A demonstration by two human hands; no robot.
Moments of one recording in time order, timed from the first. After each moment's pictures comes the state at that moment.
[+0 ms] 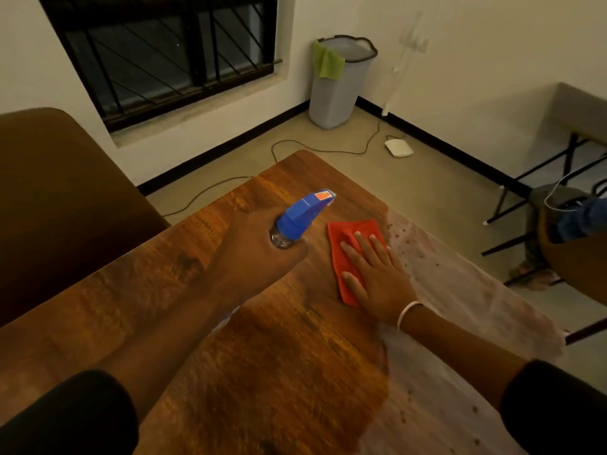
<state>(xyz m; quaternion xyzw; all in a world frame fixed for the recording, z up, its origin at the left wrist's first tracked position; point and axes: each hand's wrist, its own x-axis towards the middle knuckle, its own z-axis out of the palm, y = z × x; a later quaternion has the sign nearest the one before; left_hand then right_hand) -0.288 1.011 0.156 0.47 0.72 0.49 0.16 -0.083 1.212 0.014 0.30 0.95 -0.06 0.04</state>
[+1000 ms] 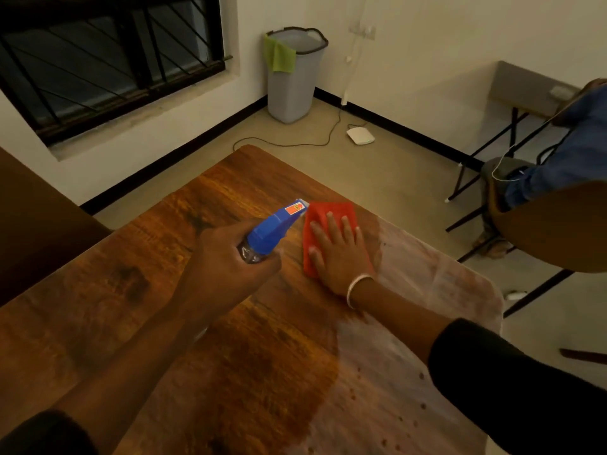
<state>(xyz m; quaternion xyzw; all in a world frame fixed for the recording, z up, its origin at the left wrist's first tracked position) -0.230 1.028 0.150 0.50 0.69 0.49 0.17 -0.072 1.226 0.027 0.40 0.91 -0.08 0.03</state>
